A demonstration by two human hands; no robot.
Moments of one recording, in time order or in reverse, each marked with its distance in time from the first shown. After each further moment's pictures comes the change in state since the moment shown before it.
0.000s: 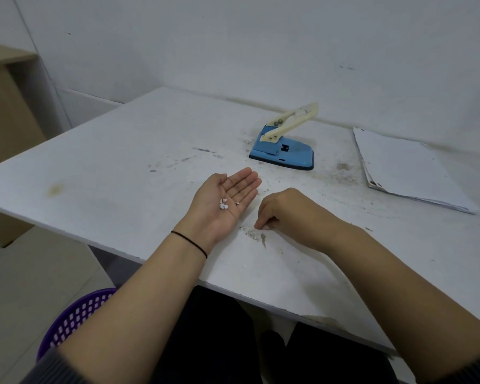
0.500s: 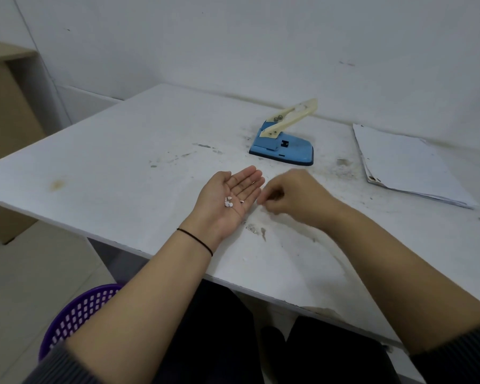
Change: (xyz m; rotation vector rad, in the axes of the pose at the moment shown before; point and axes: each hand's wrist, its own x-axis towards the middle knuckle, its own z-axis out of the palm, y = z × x) left_hand -0.004 -0.008 0.002 -0.014 0.002 -0.010; right_hand -0.001 0.002 -0.012 0.342 0.182 0.222
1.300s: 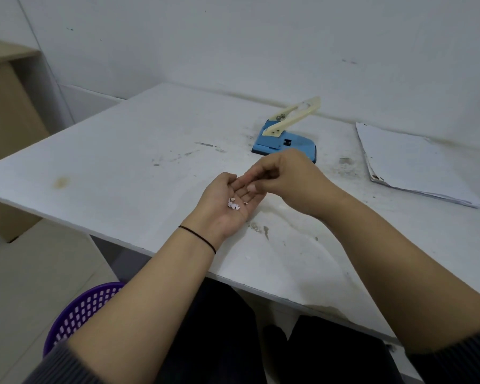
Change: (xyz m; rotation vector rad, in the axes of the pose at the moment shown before) left_hand -0.003 0.001 0.002 -0.051 0.055 -0.053; right_hand 0.008 -0.022 -0.007 0.325 0.040 -0.060
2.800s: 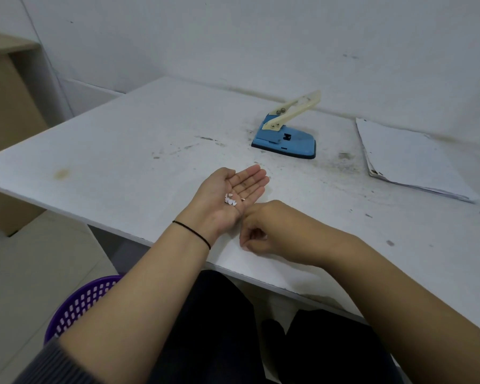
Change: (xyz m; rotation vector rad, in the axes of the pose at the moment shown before) left_hand -0.012 0.000 -0.001 0.098 -0.019 -0.026; right_hand -0.046 0.003 0.036 -0.431 -0.361 -0.182
